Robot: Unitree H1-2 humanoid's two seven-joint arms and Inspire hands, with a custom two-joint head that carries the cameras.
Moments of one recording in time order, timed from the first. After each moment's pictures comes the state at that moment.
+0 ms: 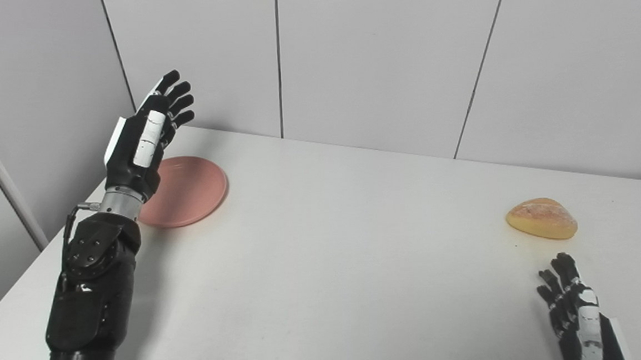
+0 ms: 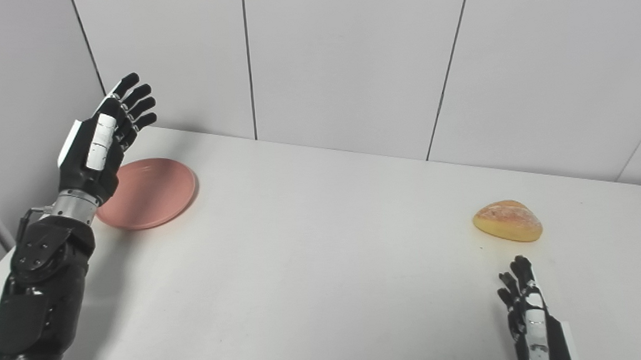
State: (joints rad) left arm -0.35 0.41 0.30 0.05 -0.29 0.06 -0.13; right arm 0.04 -0.09 -0.06 -0.05 0.17 -0.06 0.12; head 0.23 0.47
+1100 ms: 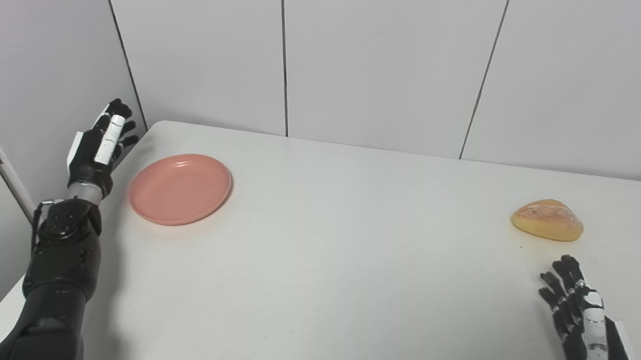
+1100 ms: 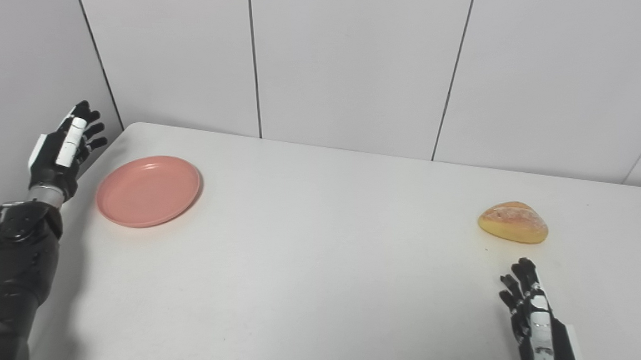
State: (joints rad) left arm -0.58 0.58 0.32 0.91 -0.23 -0.26 -0.15; right arm 0.05 -0.10 -0.06 -0.06 0.20 -0.06 0.12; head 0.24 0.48
